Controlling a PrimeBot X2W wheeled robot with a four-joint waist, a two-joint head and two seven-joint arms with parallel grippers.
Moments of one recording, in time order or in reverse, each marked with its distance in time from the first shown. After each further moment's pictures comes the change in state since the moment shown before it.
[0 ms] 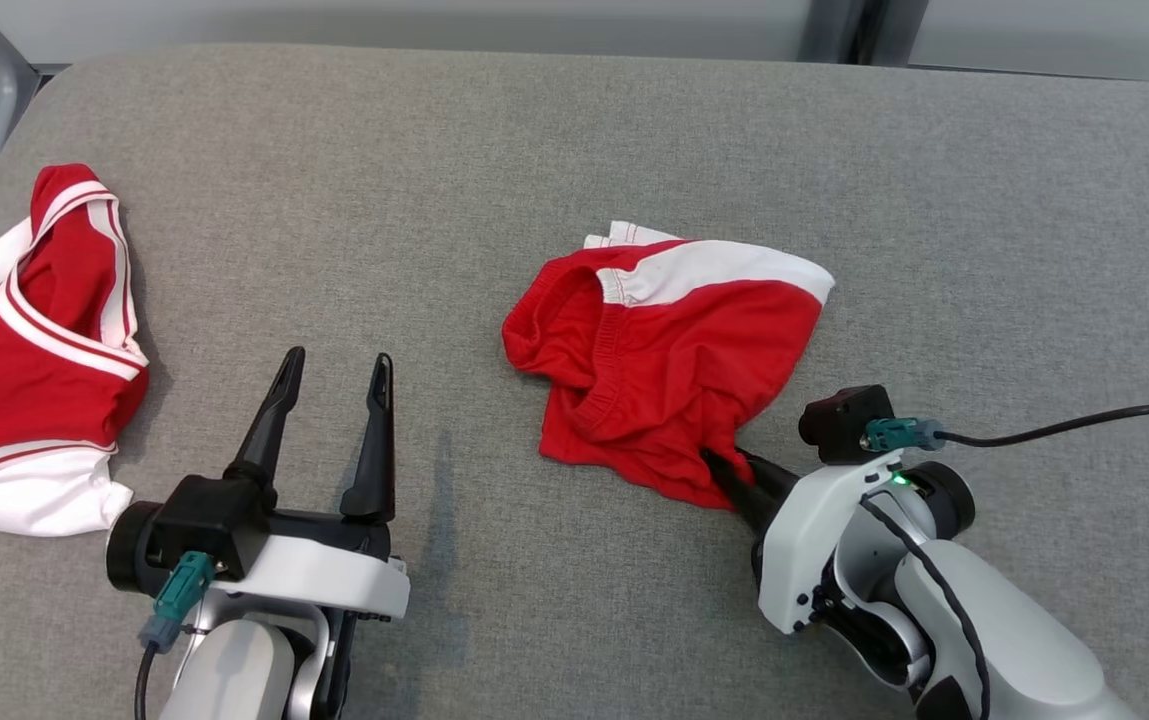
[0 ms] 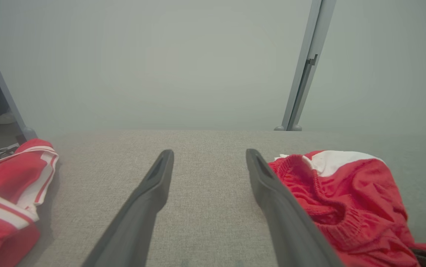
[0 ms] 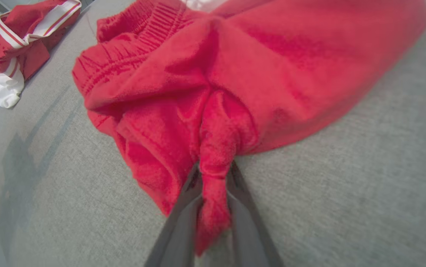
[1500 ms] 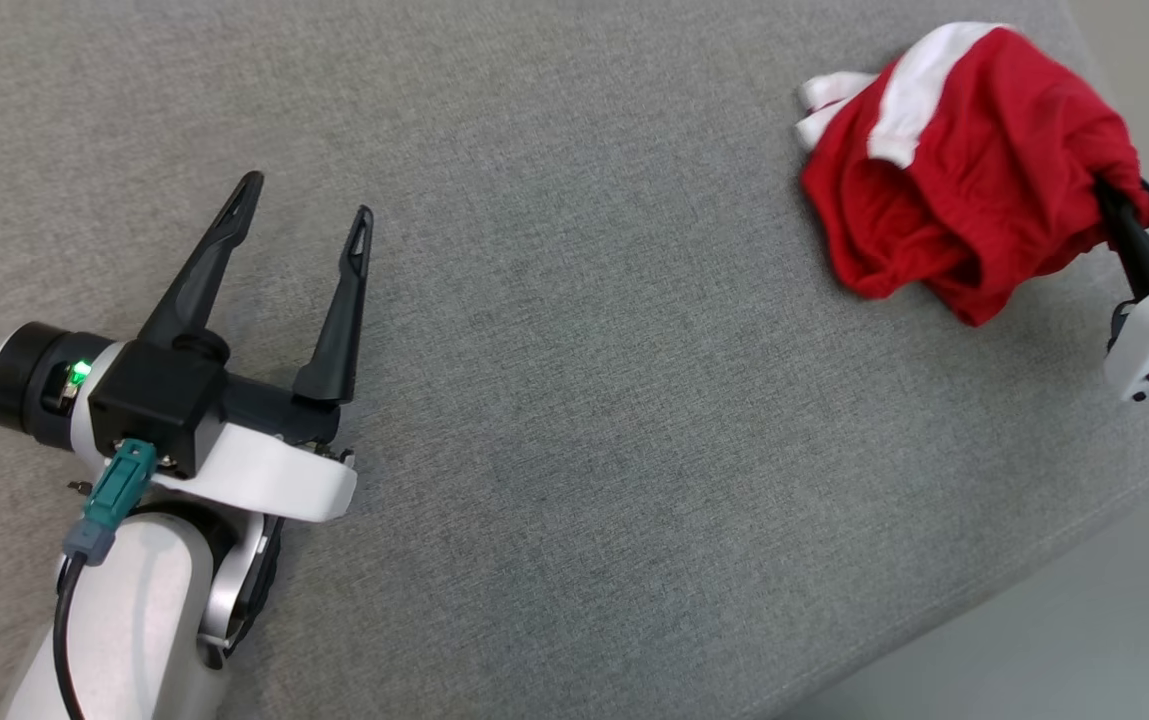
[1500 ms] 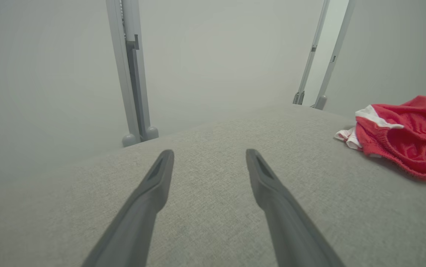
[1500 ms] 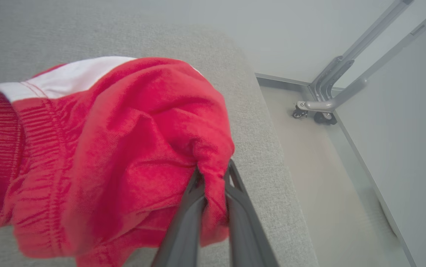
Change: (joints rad) left arm -0.152 0.162 -0.018 -0.251 0.116 -0.042 0.190; right arm -0.232 -0.367 -0.162 0.115 -0.055 0.001 -0.248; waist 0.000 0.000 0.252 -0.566
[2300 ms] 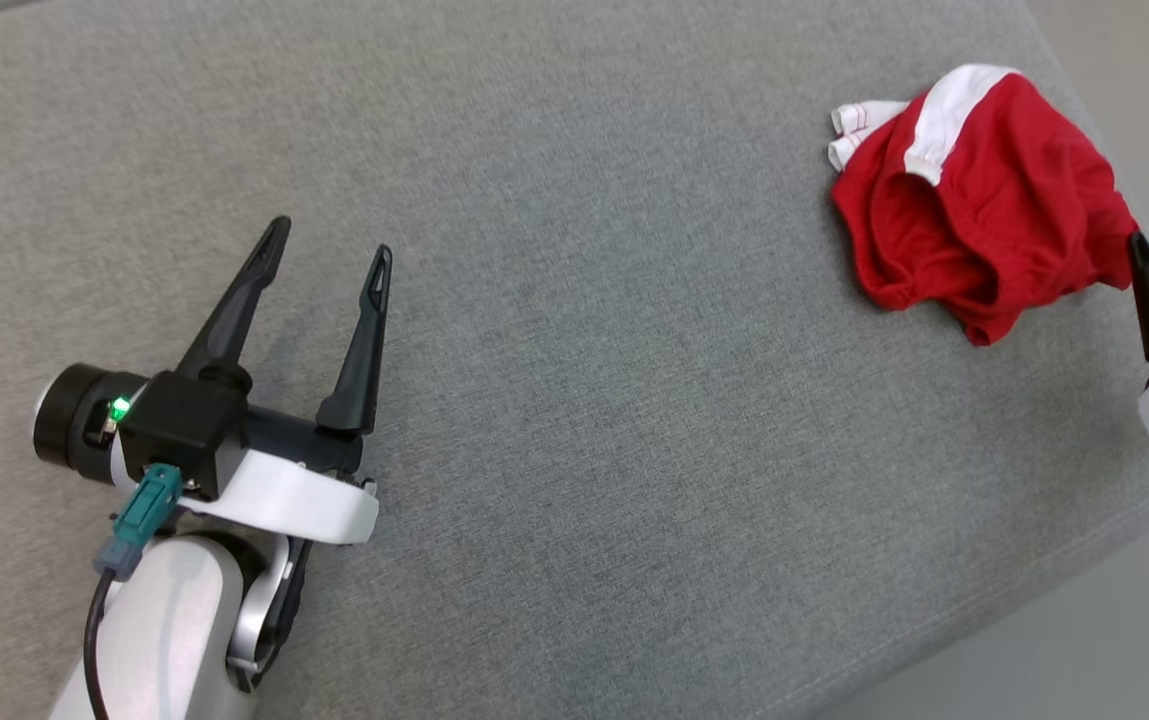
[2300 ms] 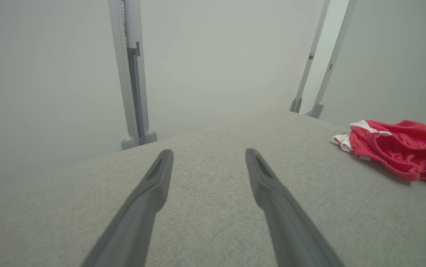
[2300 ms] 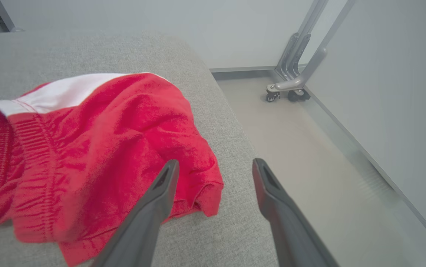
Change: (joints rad) left arm 0.018 -0.029 -0.026 0.074 -0.039 0.007 -0.052; right arm -0.038 0.003 0.089 0.297 0.227 0.000 -0.166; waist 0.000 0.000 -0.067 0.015
